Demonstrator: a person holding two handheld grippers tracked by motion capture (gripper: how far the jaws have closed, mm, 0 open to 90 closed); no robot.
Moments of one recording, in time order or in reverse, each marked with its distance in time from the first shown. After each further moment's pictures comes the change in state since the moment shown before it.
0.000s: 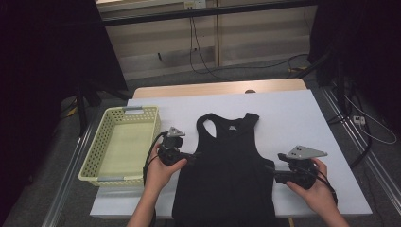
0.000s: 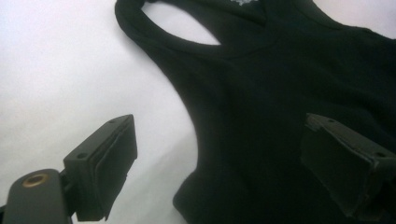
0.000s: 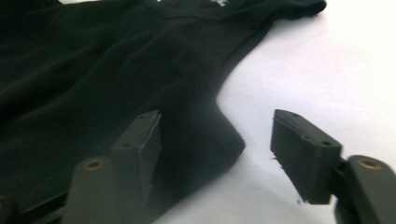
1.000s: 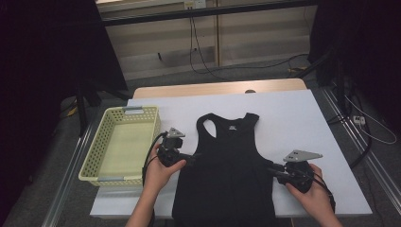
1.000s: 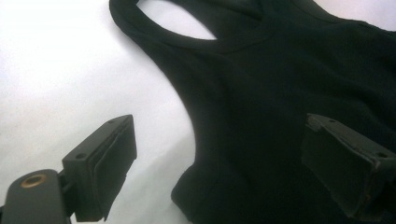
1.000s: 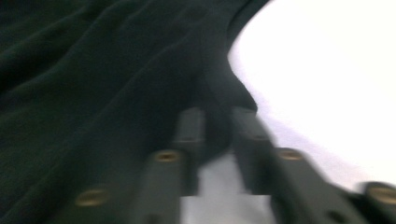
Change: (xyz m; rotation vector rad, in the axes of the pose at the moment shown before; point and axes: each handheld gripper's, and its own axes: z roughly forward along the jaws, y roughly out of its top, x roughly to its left) left arm 0.001 -0.001 -0.001 0.005 -0.013 0.014; right arm 0.002 -0.012 0.007 0.099 0.025 0.052
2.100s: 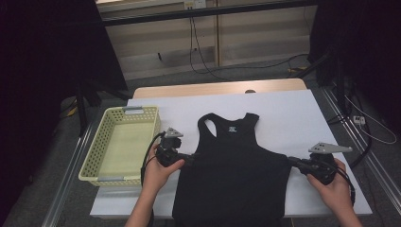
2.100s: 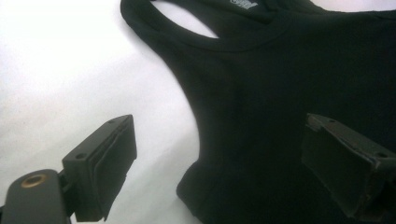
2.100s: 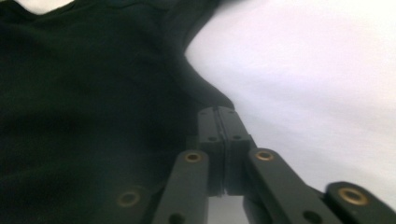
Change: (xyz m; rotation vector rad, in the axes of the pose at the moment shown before) left arm 0.004 -0.002 -0.004 -0.007 -0.002 -0.018; right arm -0.049 -0.005 -0.030 -0.080 -0.013 0.081
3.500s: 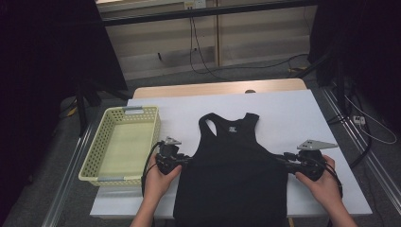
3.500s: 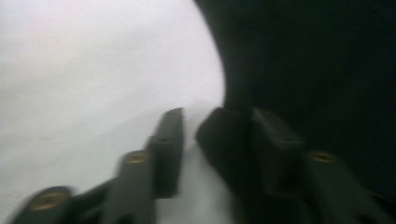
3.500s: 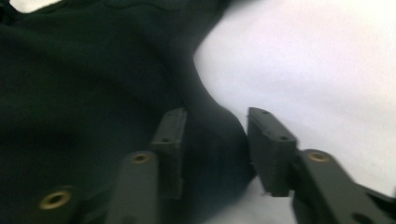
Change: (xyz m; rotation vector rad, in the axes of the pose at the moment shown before) left arm -0.001 -0.027 0.010 0.089 0.055 -0.085; right arm 0.009 0.010 0.023 0.020 -0.014 -0.017
